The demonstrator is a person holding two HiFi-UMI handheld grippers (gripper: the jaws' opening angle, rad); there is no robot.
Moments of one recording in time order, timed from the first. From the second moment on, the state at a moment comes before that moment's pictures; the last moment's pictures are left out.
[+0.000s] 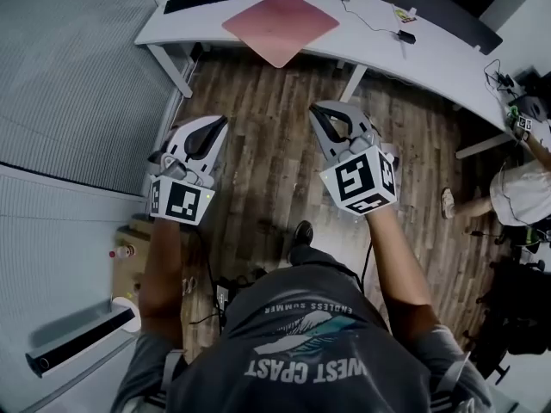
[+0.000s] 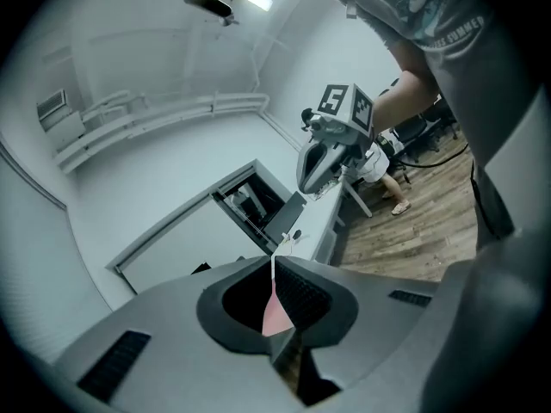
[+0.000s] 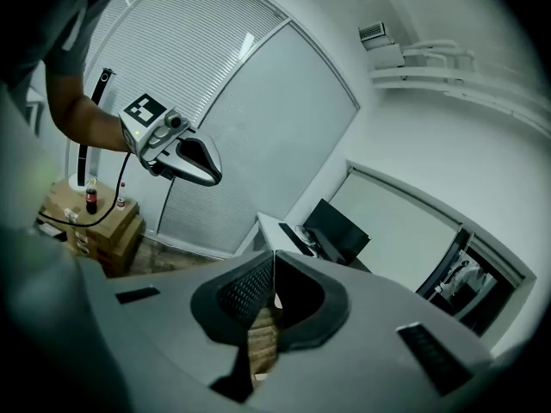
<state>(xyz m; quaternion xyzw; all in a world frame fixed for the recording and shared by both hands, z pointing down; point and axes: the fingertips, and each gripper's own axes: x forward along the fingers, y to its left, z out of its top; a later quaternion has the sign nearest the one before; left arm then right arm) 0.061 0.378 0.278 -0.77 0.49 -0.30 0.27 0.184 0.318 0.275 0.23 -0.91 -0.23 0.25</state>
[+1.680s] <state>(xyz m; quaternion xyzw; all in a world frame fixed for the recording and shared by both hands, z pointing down) 0.058 0.108 0.299 -0.80 0.44 -0.29 0.28 0.186 0.070 0.298 0.27 -0.90 -0.20 0.27</state>
